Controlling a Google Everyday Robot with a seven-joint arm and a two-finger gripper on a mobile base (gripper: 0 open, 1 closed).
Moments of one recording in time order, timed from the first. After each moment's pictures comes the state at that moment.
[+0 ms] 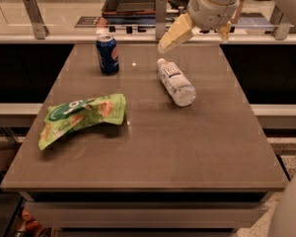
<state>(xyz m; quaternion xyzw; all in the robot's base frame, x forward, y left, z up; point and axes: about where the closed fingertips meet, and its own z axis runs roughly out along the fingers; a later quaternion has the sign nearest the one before) 0.641 -0.131 0.960 -0.16 0.97 0.04 0.18</state>
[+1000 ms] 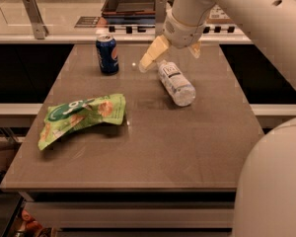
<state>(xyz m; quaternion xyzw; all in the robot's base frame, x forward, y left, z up) 0.657 -0.075 0.901 -0.25 0.96 0.06 0.14</state>
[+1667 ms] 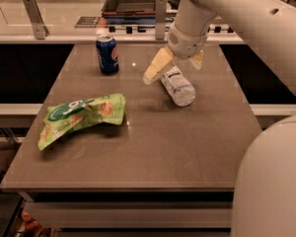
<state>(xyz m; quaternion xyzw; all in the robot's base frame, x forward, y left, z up) 0.640 -0.081 0.871 -0.27 0.96 0.07 0.09</state>
